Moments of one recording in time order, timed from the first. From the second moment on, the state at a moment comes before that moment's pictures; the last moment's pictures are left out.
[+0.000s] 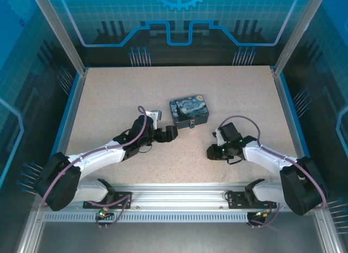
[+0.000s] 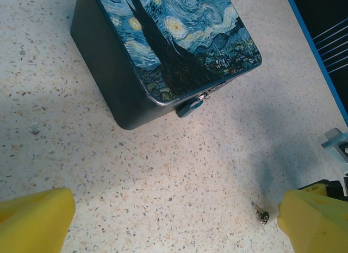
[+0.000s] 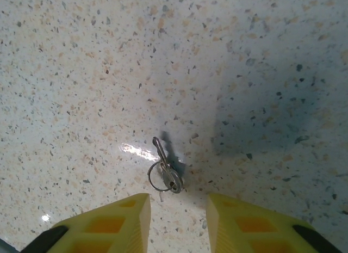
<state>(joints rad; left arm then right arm) -0.62 1.29 0.61 0.10 0.09 -0.64 0.45 1.25 0.53 -0.46 -0.28 0.42</state>
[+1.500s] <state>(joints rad) -0.63 1.28 0.62 0.10 0.09 -0.64 0.48 1.34 0.54 -0.40 -0.26 0.45</state>
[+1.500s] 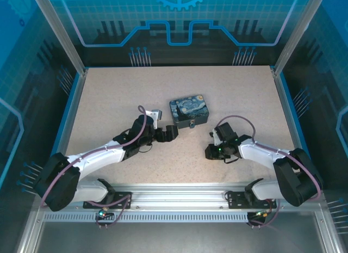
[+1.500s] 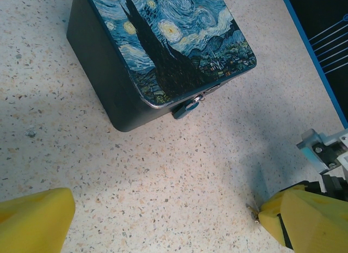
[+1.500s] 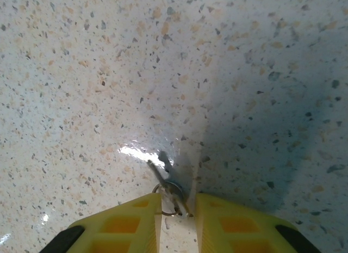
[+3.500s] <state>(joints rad) -0.69 1.24 0.67 0.37 0.57 -0.69 0.68 0.84 0.46 0.14 -0.43 0.43</state>
